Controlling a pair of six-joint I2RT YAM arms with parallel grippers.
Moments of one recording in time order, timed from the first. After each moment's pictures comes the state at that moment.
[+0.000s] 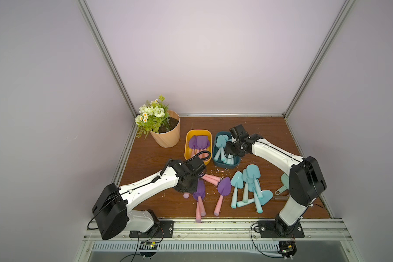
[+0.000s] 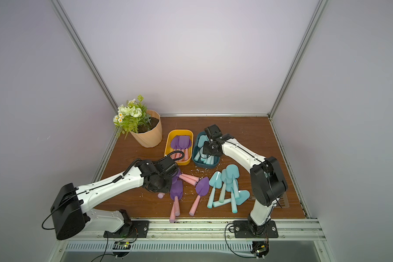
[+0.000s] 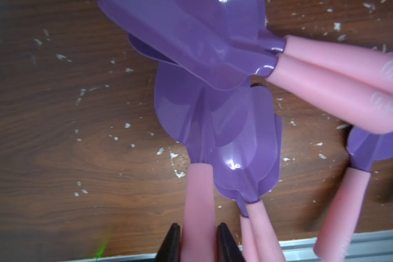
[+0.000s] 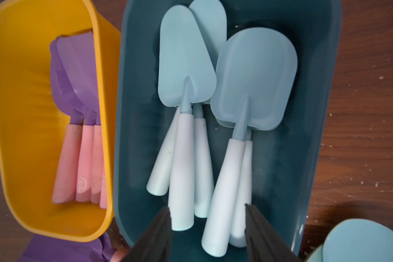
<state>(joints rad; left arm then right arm) -0.85 1.36 0.99 -1.09 -0.09 -0.75 0.55 1.74 1.34 -0.60 0.09 0.58</state>
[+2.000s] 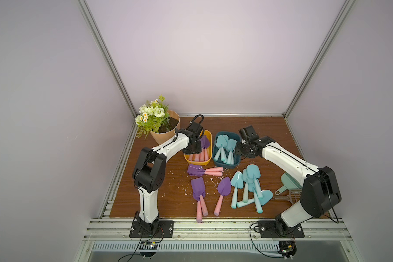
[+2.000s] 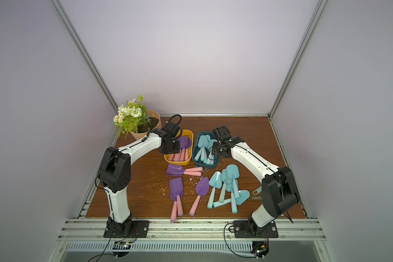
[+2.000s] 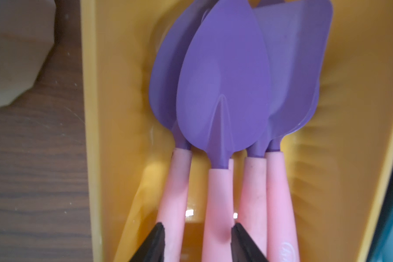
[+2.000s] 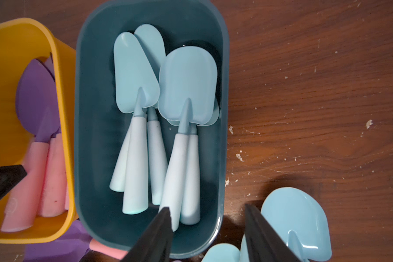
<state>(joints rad) -0.47 1.94 1.50 -0.78 -0.05 -0.53 0.50 1.58 1.24 -0.66 0.20 0.57</state>
